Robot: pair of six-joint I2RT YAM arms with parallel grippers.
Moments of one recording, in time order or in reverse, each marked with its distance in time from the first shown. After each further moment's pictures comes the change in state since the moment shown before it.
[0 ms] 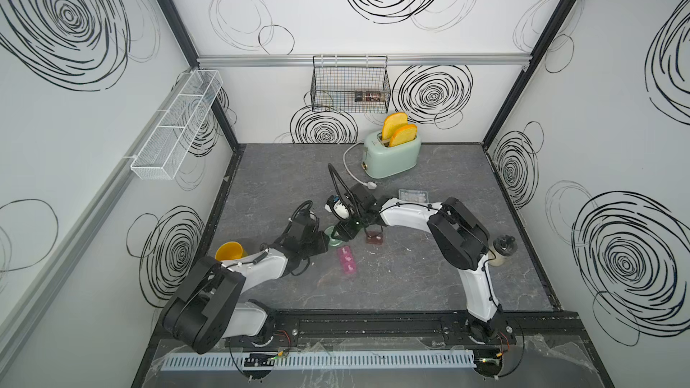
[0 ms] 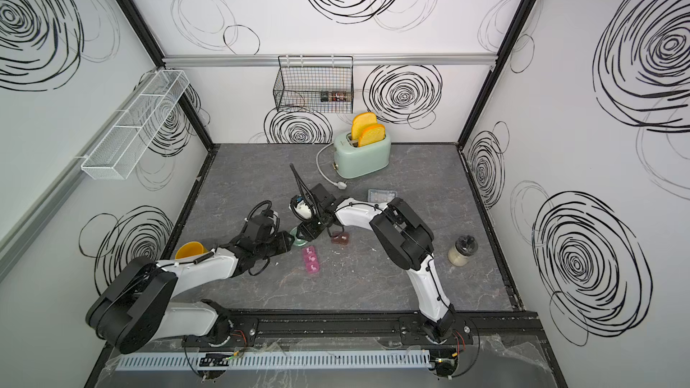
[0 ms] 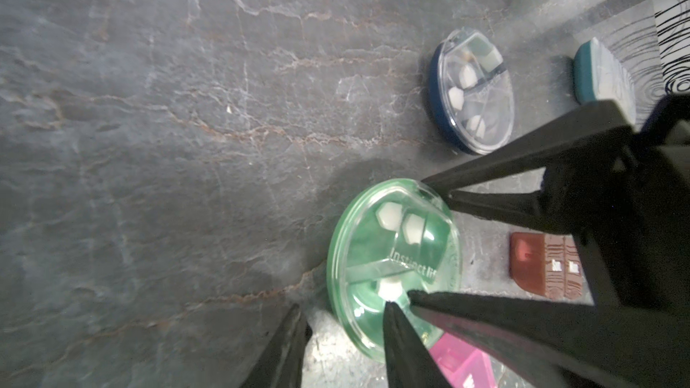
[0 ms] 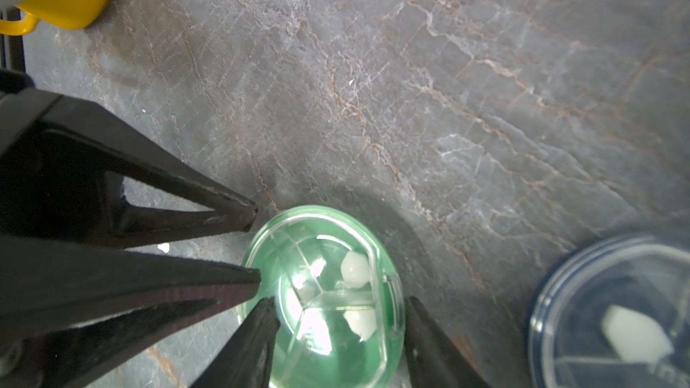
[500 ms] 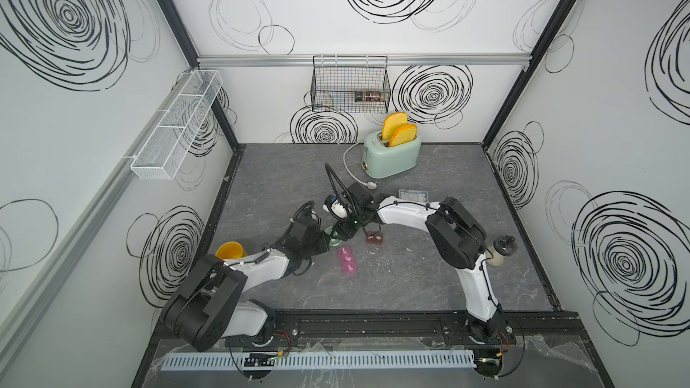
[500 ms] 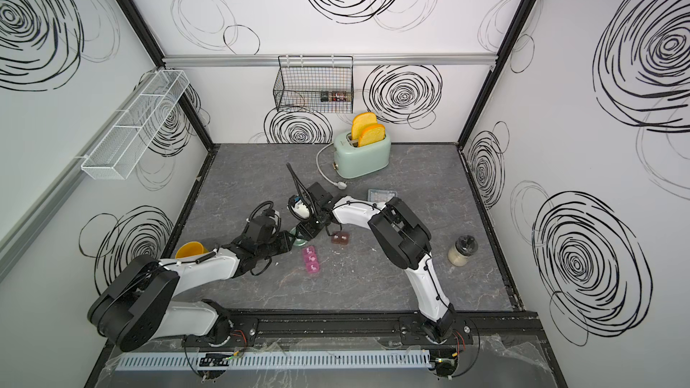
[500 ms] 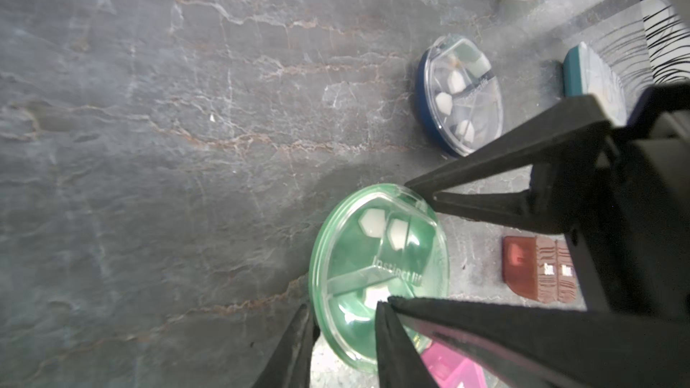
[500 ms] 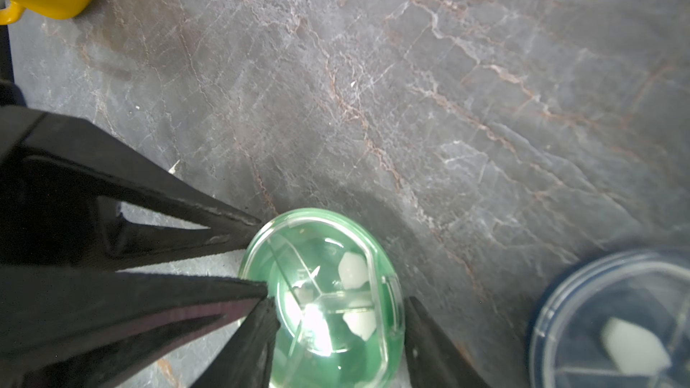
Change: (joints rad) left arm -0.021 0.013 -0.004 0.037 -0.019 -0.003; right arm 0.008 0.023 0.056 -0.066 0.018 -0.020
